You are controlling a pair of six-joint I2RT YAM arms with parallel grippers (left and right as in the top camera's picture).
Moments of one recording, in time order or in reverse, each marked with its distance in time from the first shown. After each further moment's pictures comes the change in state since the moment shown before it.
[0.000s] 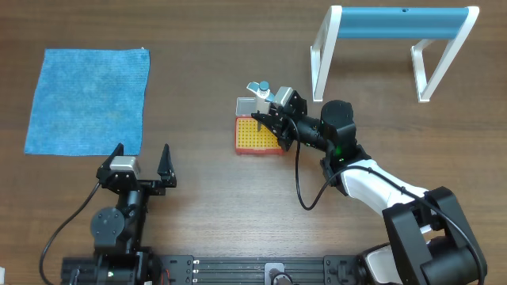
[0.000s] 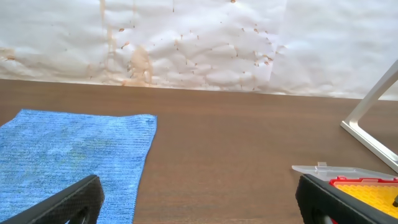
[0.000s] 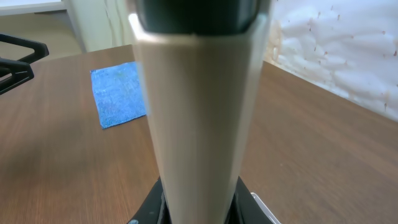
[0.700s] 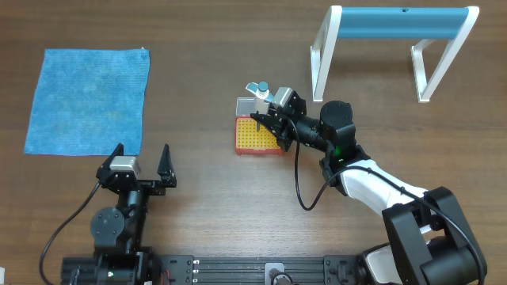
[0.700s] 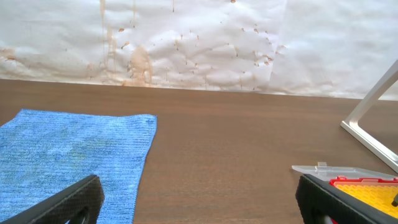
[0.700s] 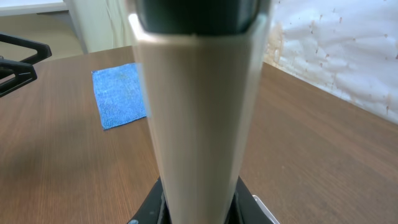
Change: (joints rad) left arm 0.000 0.000 0.000 0.000 0.000 0.000; right arm 0.006 0.000 0.000 0.006 0.000 0.000
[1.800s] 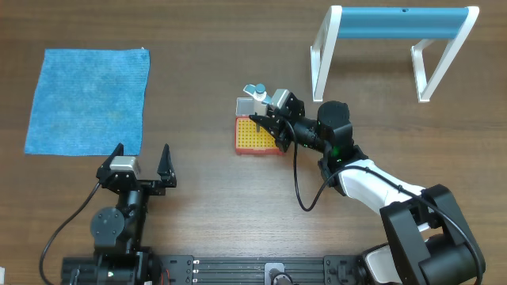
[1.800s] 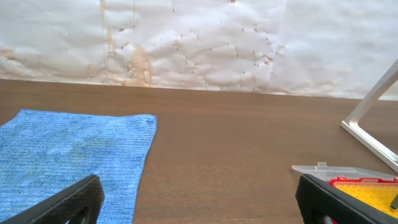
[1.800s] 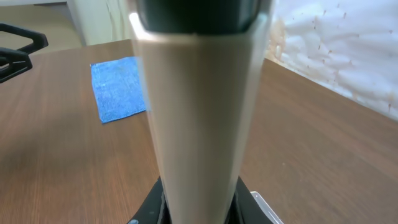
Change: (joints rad) left arm 0.000 0.000 0.000 0.000 0.000 0.000; right arm 0.010 0.014 0.000 -0.014 0.018 -0.035
